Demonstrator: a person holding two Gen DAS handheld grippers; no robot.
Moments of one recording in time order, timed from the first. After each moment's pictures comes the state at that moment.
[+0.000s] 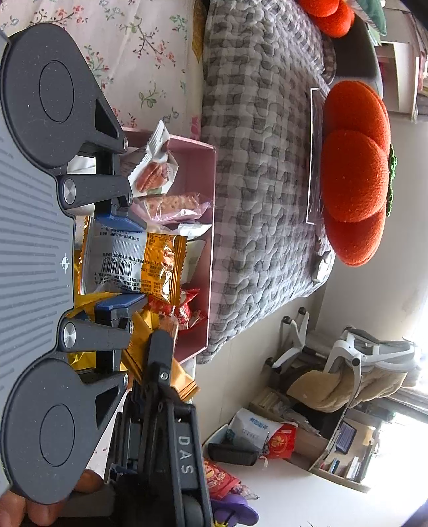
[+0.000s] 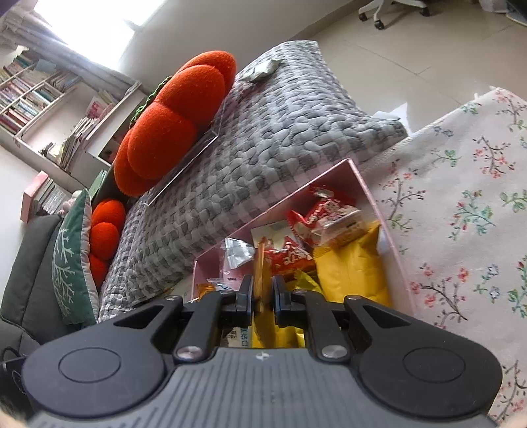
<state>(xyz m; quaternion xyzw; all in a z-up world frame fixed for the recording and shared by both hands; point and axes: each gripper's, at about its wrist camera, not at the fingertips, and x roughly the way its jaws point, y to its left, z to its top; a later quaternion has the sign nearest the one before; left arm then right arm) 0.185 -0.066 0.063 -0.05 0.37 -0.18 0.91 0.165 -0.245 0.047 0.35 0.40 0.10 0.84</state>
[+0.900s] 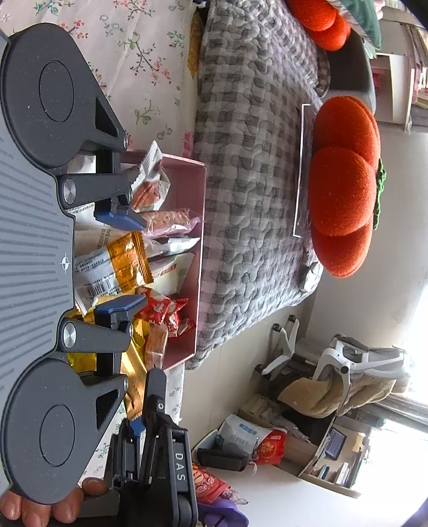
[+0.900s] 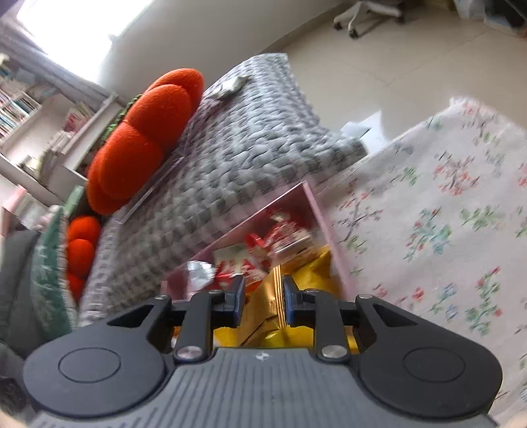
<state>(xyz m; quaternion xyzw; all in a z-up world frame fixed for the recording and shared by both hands) 0.175 -0.056 0.077 -0.06 0.36 -0.16 0.92 0.164 -0.274 0.044 0.36 0.40 0.05 0.84</state>
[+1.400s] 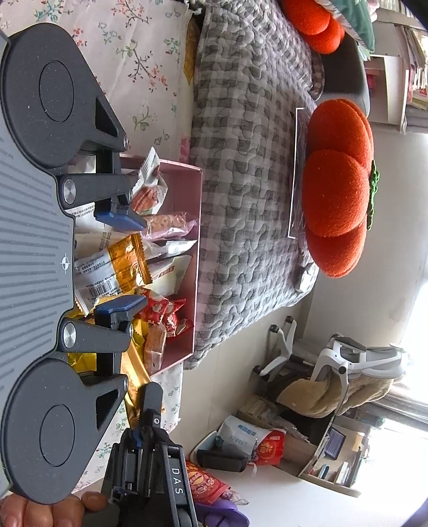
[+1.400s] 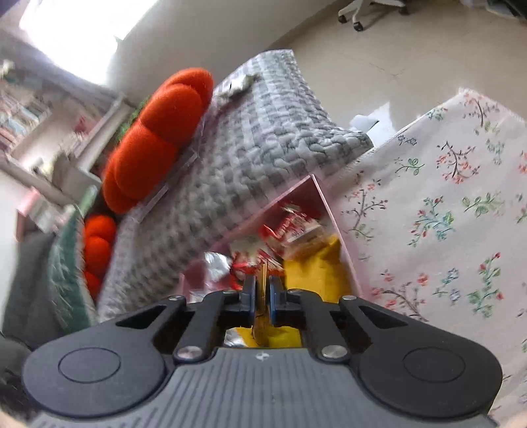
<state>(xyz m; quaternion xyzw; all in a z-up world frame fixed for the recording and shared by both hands) 0.170 -0.052 0.082 -0.05 0.35 -0.16 0.92 0.151 -0.281 0.050 0.38 0.39 0.06 0.83</state>
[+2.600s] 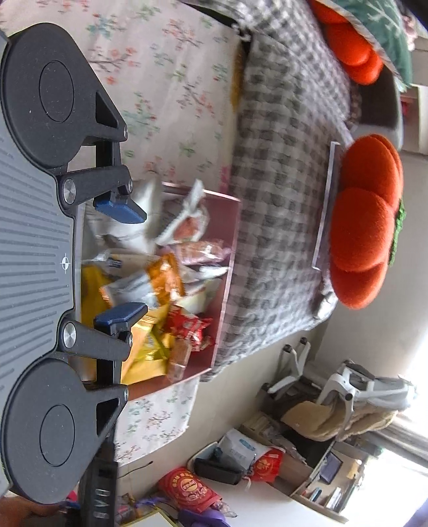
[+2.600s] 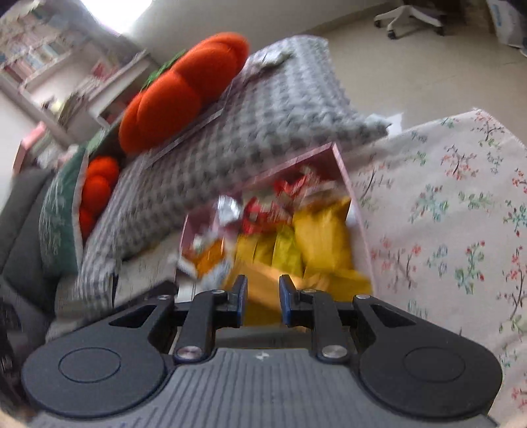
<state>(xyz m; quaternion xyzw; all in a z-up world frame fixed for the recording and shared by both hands) 0.146 -0.027 0.083 -0.09 0.41 -0.12 0.90 0.116 -0.241 0.065 0.26 0.44 0.10 0.85</state>
